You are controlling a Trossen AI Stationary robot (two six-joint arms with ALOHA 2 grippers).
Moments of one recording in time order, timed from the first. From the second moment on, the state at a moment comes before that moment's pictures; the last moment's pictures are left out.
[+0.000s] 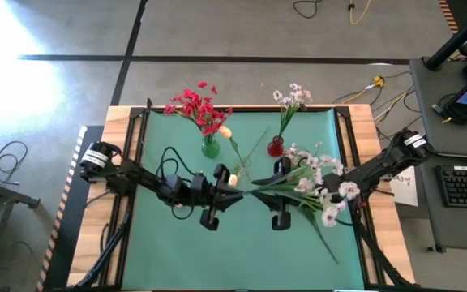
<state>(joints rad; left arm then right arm) -0.29 1.75 0.78 1.54 -0.15 -0.12 0.43 1.45 0.88 1.00 0.47 -0.19</state>
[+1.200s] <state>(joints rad) -0.29 1.57 0.65 1.07 -0.15 -0.21 0.27 1.03 0.88 0.00 0.96 0.30</state>
